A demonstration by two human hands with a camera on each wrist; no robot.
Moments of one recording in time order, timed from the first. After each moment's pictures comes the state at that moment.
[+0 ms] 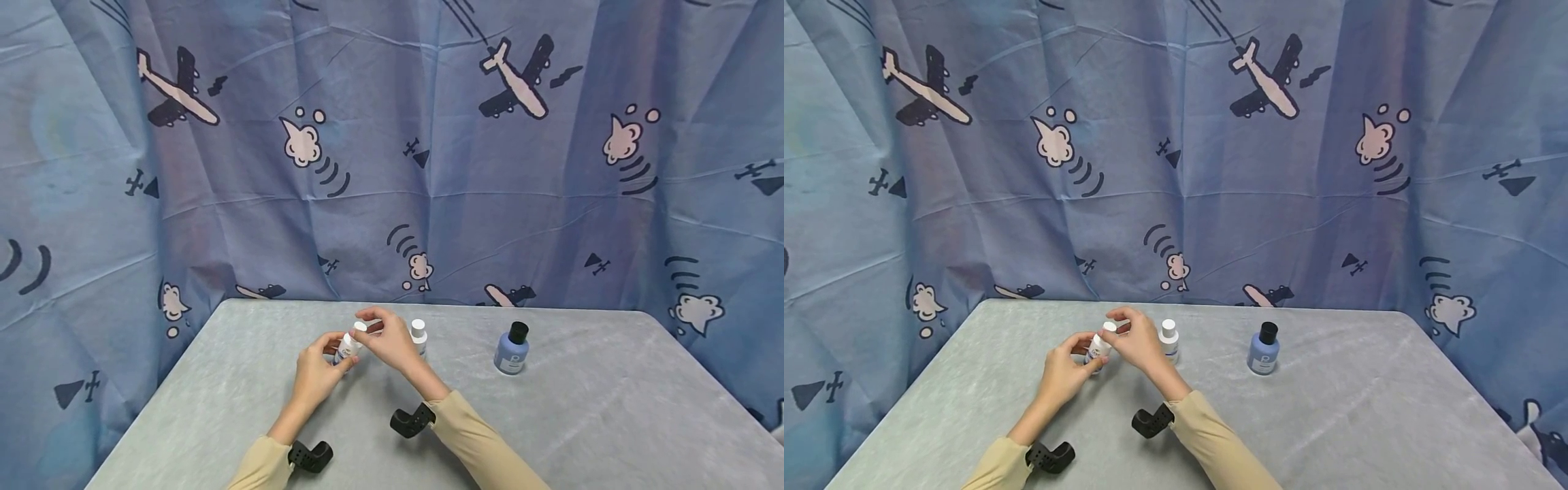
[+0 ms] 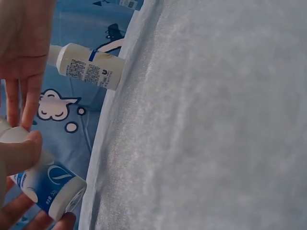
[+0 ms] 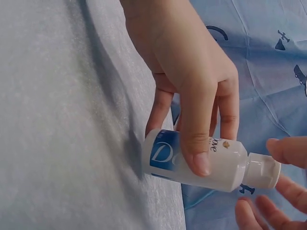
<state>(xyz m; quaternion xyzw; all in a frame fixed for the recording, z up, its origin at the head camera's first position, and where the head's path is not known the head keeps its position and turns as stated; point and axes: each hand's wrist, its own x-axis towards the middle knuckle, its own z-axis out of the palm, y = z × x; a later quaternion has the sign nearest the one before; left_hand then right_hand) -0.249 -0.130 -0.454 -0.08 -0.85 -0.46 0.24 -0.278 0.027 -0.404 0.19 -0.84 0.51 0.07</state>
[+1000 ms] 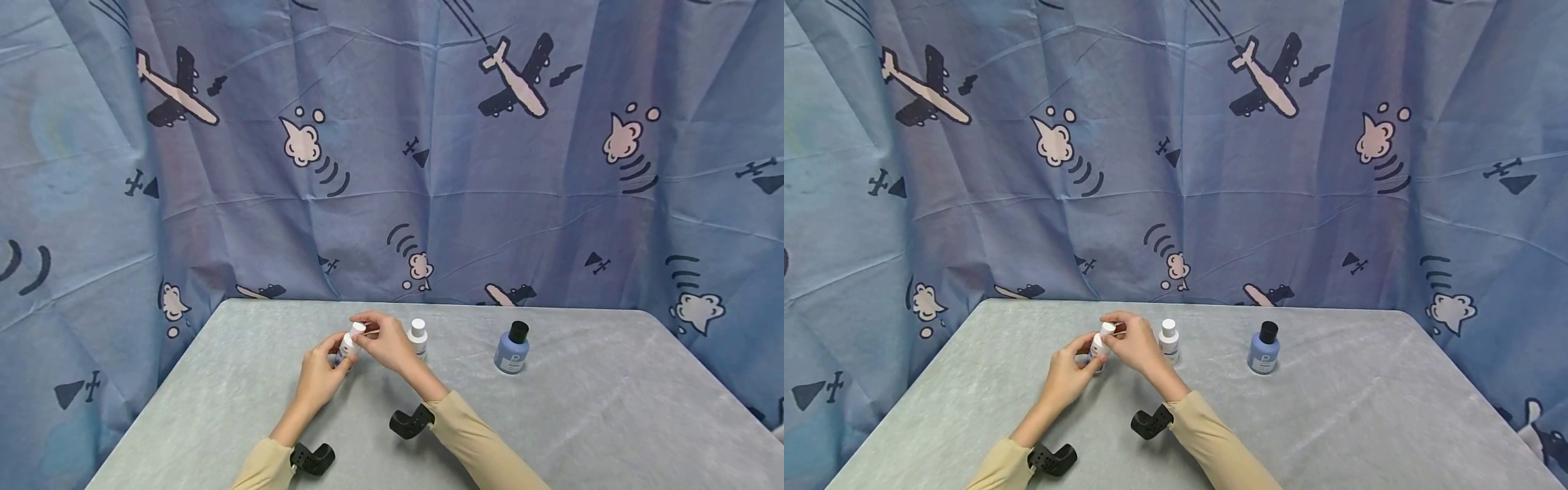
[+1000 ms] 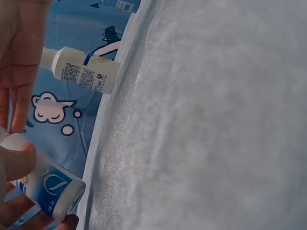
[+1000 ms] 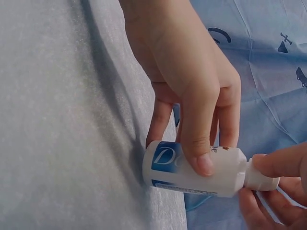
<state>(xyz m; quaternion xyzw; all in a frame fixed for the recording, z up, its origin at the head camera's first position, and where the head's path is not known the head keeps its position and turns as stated) -0.247 -0.127 -0.457 -0.11 -0.85 -0.46 0.23 -0.277 0.024 -0.405 0.24 -0.83 0.50 0.08</state>
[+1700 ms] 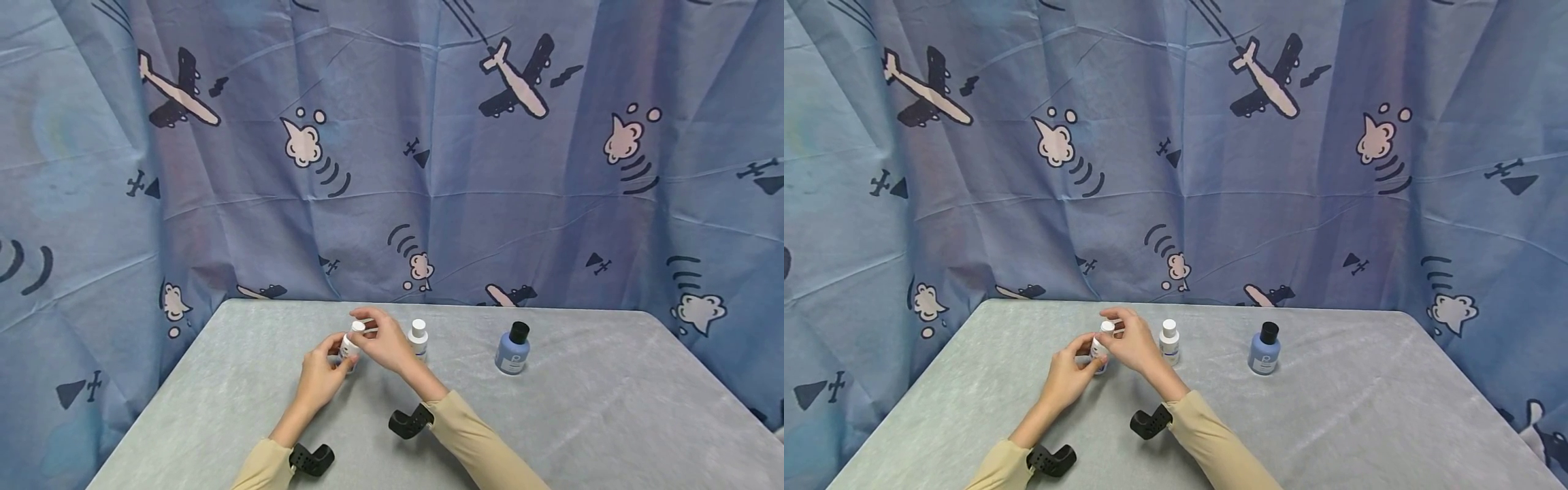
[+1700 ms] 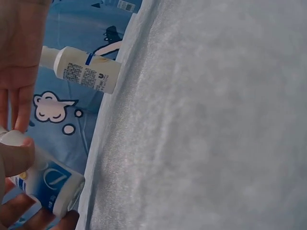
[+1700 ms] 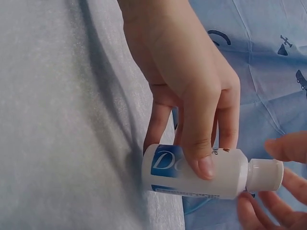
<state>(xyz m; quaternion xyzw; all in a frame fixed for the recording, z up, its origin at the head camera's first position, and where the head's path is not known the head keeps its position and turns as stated) -0.246 -0.128 -0.456 -0.10 -0.85 -0.48 0.20 -0.276 0.022 -0.402 0.24 -0.82 0.52 0.07</state>
